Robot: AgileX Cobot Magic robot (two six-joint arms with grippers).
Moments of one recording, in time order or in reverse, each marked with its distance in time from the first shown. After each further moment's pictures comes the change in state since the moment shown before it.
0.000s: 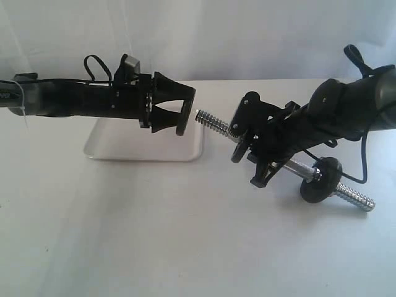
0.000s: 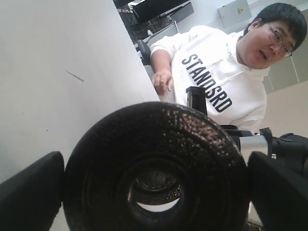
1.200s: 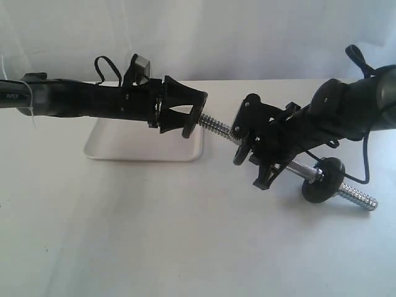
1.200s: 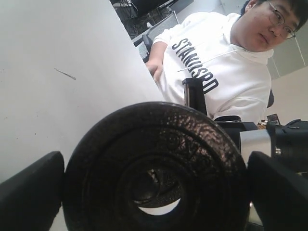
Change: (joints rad) left arm -0.044 -0.004 0.000 0.005 -0.018 0.052; right arm 0.000 0.000 0.000 -0.001 0.015 -0.027
